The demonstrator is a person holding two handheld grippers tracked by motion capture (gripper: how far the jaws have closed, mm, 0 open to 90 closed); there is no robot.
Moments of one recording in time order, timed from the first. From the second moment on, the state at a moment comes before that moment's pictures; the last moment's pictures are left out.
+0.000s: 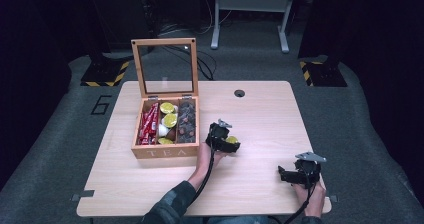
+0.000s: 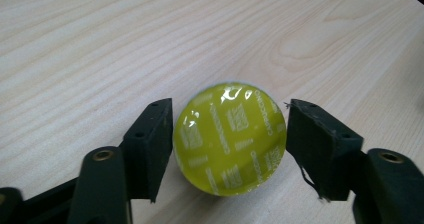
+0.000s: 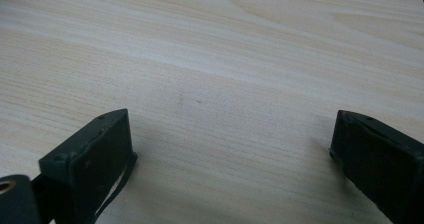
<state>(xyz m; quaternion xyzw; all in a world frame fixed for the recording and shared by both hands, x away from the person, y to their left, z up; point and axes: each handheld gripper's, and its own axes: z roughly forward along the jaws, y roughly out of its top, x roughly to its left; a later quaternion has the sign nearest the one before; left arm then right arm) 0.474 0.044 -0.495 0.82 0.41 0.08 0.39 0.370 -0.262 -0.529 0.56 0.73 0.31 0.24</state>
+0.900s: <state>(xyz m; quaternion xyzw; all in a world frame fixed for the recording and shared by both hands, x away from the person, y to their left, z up) 0.424 0.099 -0.436 0.82 0.34 0.11 0.44 0.370 -0.262 -0.529 0.56 0.73 0.31 0.24</state>
